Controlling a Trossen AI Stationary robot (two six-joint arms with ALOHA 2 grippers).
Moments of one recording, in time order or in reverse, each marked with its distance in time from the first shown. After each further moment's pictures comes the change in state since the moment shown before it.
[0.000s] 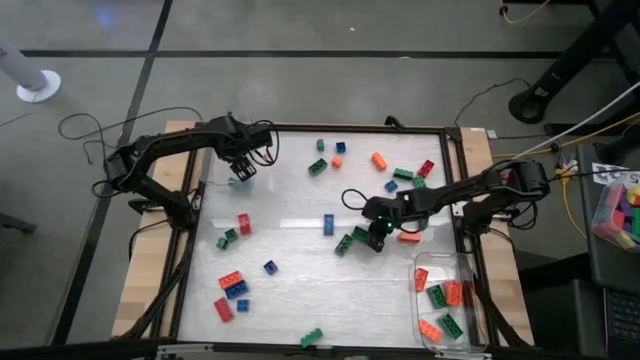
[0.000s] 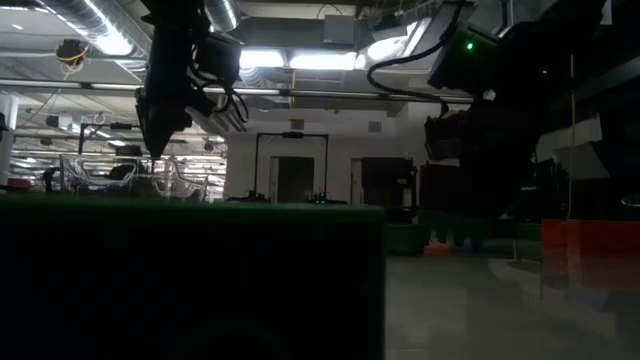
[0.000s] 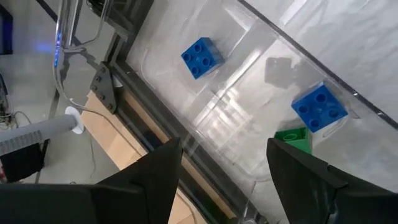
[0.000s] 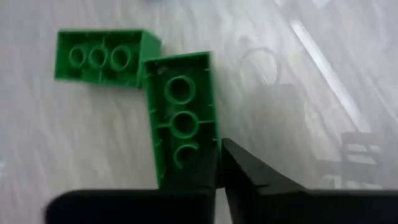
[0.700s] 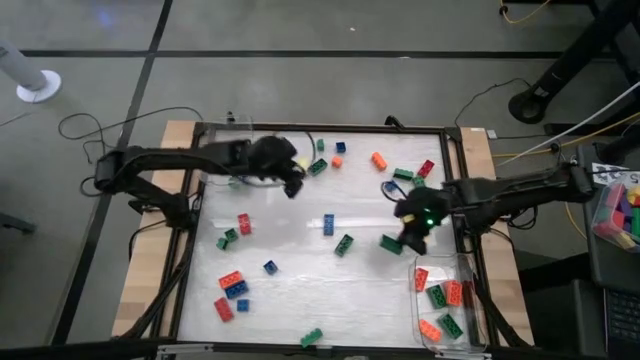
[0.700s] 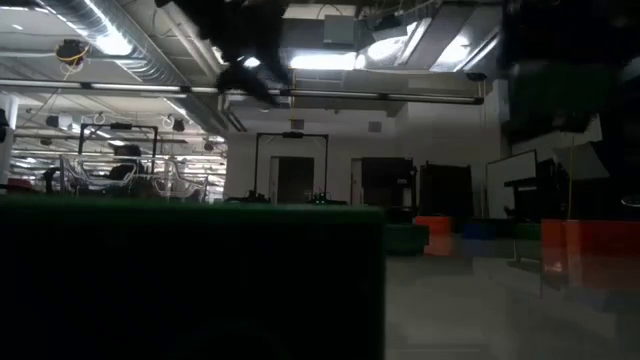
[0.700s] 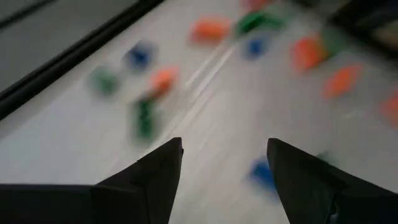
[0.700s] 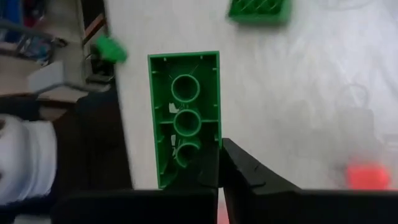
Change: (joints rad) left arm -0.362 -0.086 -0.034 0.862 0.325 -0.205; right arm 0.095 -0.560 0.000 -0.349 -0.250 0.089
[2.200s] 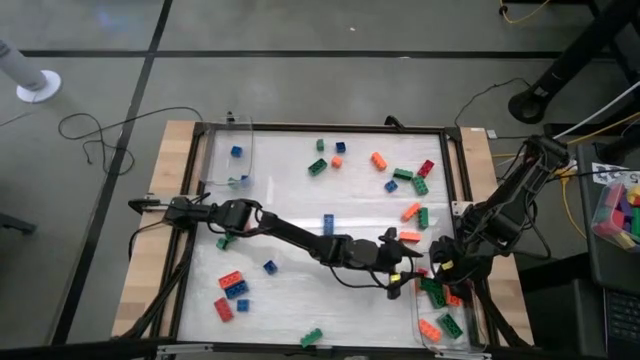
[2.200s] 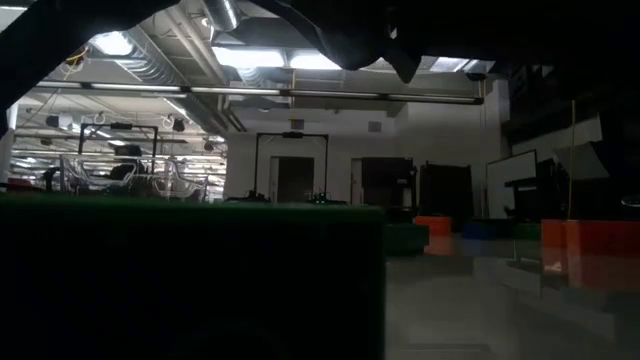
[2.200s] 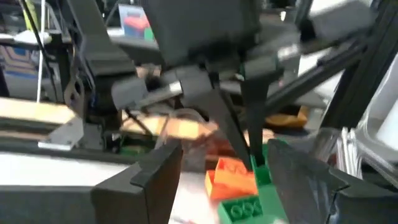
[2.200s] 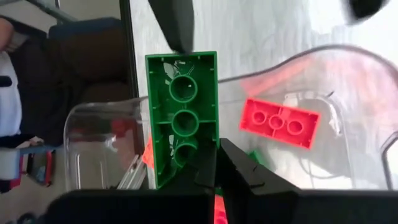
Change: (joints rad) left arm -0.419 1.188 0.923 0.927 -0.047 0.244; right arm 0.783 -0.057 0.001 -0.122 0.425 0.460
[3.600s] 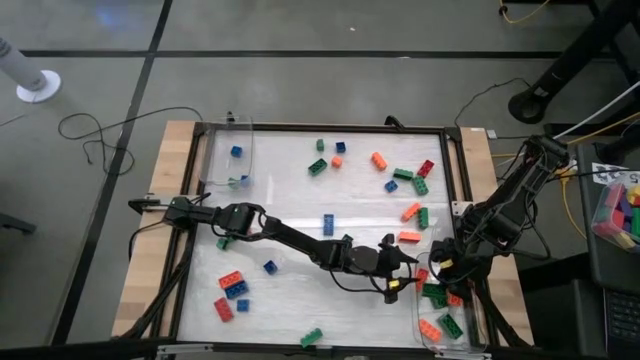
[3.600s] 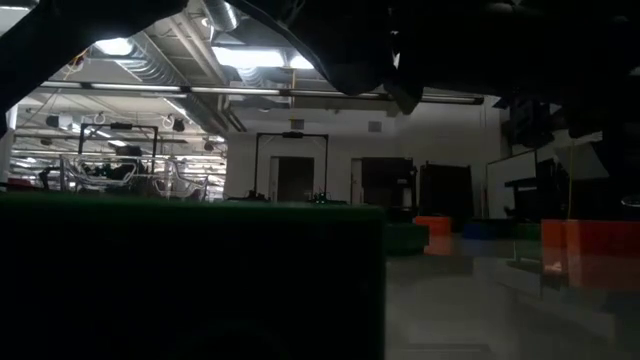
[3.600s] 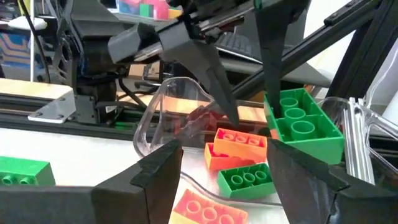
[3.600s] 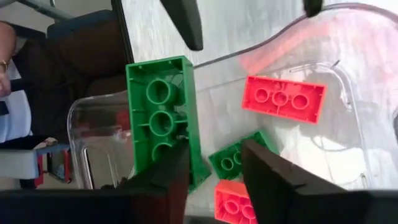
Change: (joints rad) left arm -0.015 0.054 0.000 0.009 -0.003 -0.003; right arm -0.001 -0.001 0.001 -0.025 -0.066 0.105
